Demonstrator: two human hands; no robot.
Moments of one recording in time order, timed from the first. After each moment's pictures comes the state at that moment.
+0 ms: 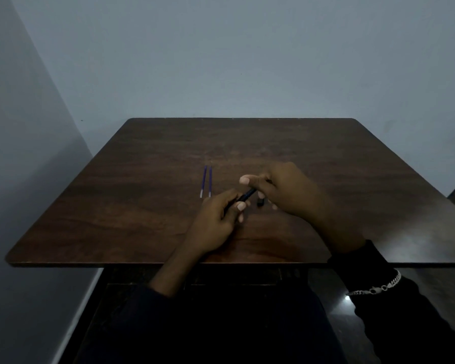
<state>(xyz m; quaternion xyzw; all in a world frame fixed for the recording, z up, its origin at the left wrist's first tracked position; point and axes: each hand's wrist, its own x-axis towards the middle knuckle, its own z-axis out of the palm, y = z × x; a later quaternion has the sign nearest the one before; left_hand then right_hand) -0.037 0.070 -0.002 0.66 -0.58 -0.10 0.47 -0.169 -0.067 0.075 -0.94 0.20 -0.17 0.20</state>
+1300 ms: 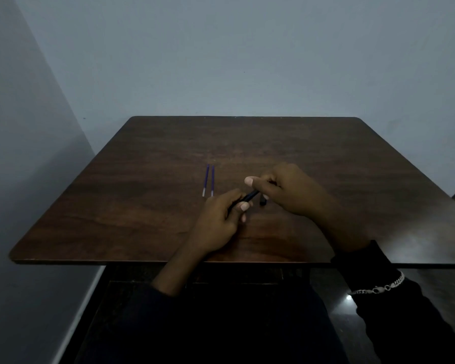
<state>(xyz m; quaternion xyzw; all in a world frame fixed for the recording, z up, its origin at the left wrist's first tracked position) -0.038 0.070 -0.004 0.66 -0.58 -0.09 0.46 -0.170 -0.078 0.061 -0.94 0.17 -0.16 0.24</state>
